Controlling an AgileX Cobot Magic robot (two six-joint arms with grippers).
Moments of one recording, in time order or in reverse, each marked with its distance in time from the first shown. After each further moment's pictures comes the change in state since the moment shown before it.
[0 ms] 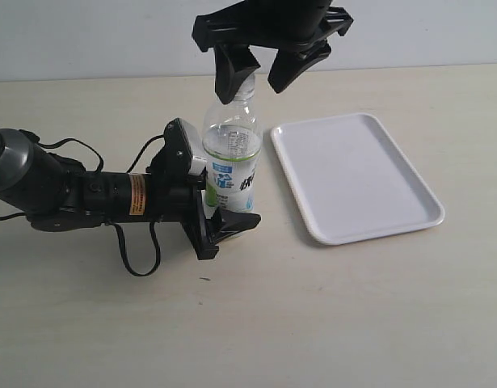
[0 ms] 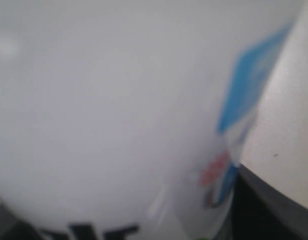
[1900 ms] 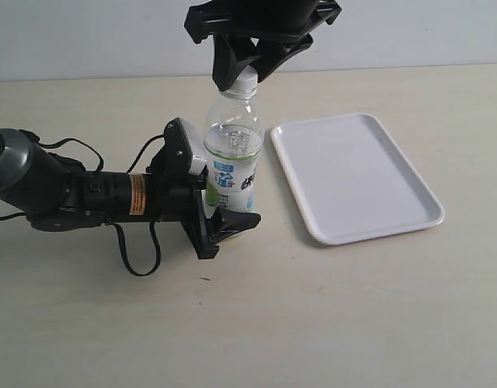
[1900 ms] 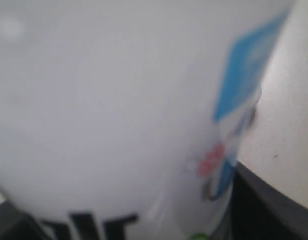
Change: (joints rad) left arm 0.000 0.000 0.000 0.000 0.000 0.000; right arm 0.000 0.000 -0.011 0.029 -0.052 -0.076
